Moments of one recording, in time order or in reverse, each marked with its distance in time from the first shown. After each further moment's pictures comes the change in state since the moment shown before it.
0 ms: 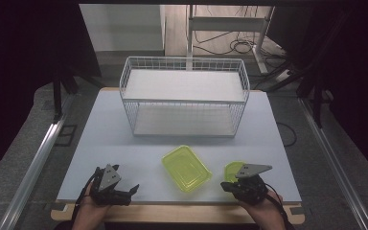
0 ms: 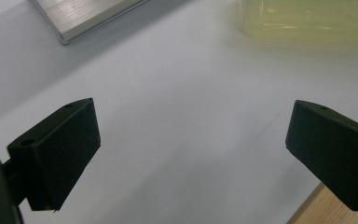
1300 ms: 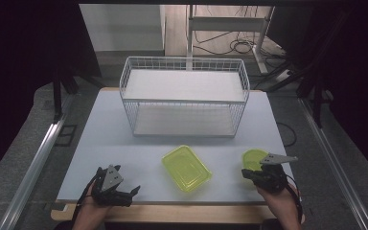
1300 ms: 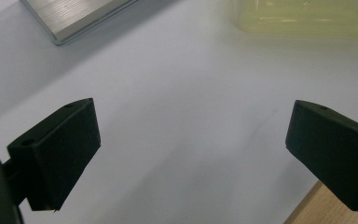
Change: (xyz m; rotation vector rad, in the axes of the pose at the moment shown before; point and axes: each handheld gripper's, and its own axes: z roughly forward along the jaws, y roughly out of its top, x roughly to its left) left arm -0.003 0.000 0.003 0.013 -0.004 0.029; right arm -0.062 -0.020 -0.023 -0.072 -0.117 0.166
